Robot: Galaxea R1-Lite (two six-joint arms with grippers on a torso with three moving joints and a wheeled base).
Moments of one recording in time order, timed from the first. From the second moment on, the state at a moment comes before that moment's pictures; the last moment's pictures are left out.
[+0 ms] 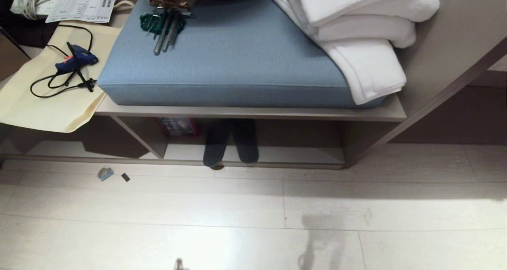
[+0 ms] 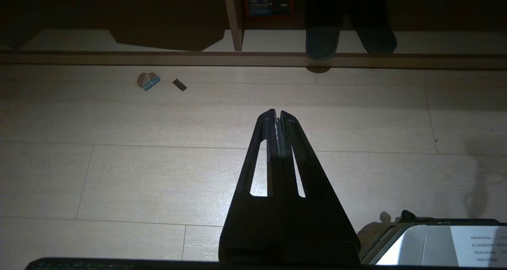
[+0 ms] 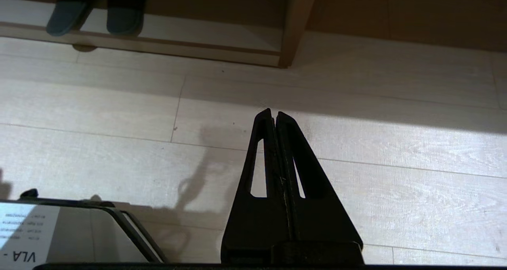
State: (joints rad) left arm 0.01 0.00 0.00 -0.02 0.00 0.01; right arm 0.01 0.00 0.00 0.00 0.00 -0.03
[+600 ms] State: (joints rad) left arm 0.01 0.00 0.00 -0.02 0.00 0.01; right arm 0.01 0.00 0.00 0.00 0.00 -0.04
